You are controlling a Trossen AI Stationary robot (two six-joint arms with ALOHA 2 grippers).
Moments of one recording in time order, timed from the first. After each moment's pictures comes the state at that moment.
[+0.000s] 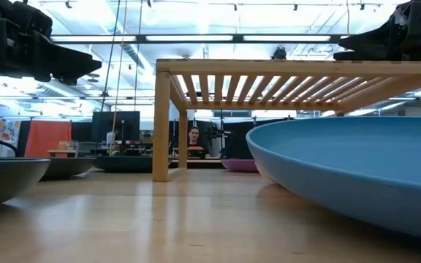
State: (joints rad) left arm 0.07 0.01 0.01 0.05 -0.03 0.12; right arm 0.03 0.02 0.01 0.23 0.31 0.00
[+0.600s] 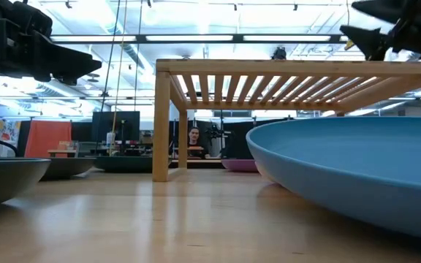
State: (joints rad) left arm 0.07 0.01 0.01 0.05 -0.03 0.12; right arm 0.03 0.02 0.01 0.46 0.19 0.19
